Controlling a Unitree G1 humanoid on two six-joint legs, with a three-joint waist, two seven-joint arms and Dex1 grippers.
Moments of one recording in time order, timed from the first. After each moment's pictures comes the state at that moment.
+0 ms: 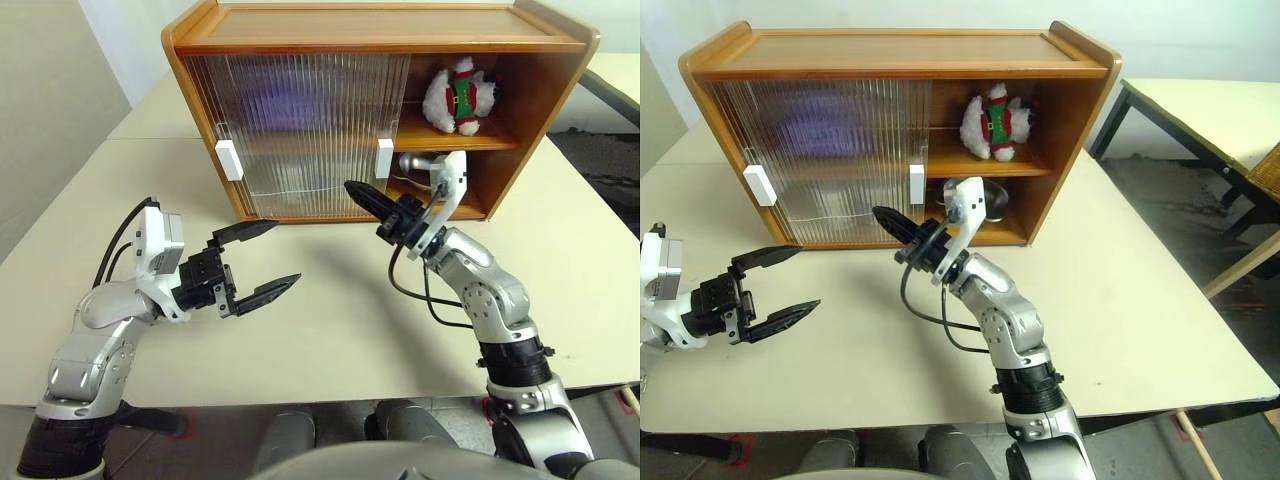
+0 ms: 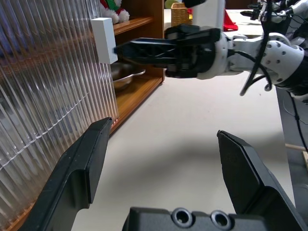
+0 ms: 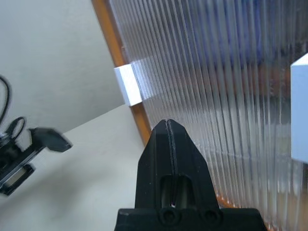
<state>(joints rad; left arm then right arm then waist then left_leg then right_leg) 0.06 0.67 0.19 -0.35 -0.59 0.12 -1.04 -0.38 -0.11 0.11 -0.11 0.54 0.39 0.54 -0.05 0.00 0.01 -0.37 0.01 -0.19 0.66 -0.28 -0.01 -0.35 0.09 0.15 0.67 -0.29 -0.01</state>
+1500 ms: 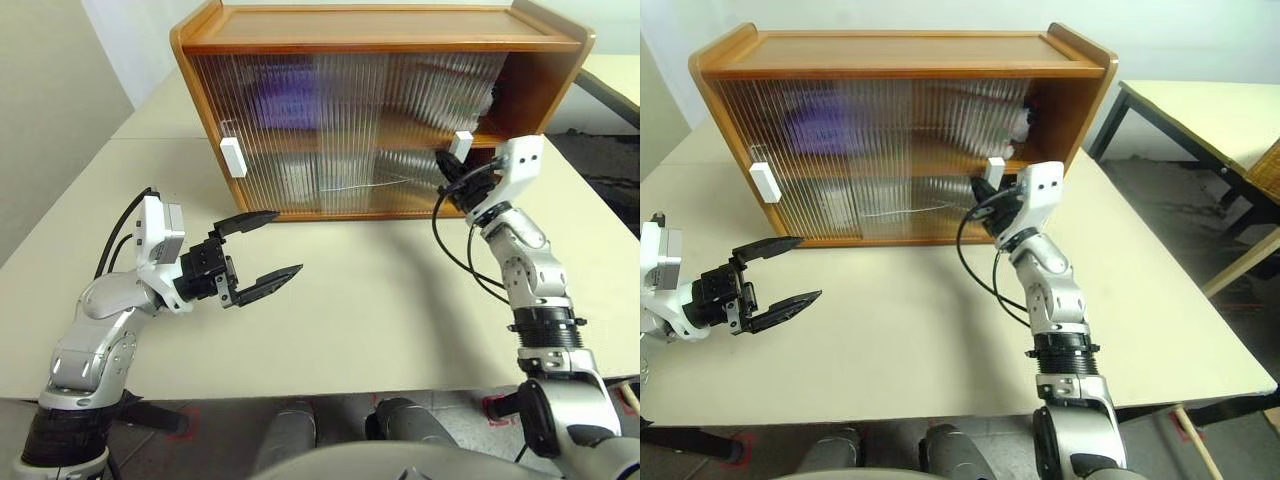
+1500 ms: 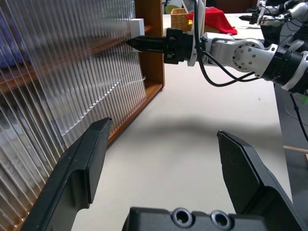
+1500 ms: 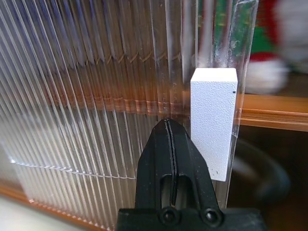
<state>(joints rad) 0.02 0.67 0.19 -0.35 -0.59 0.14 -1.03 -0.47 -0.30 -0.14 0.24 0.35 0.09 0.40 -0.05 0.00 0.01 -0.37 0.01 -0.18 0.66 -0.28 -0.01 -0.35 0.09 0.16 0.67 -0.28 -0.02</state>
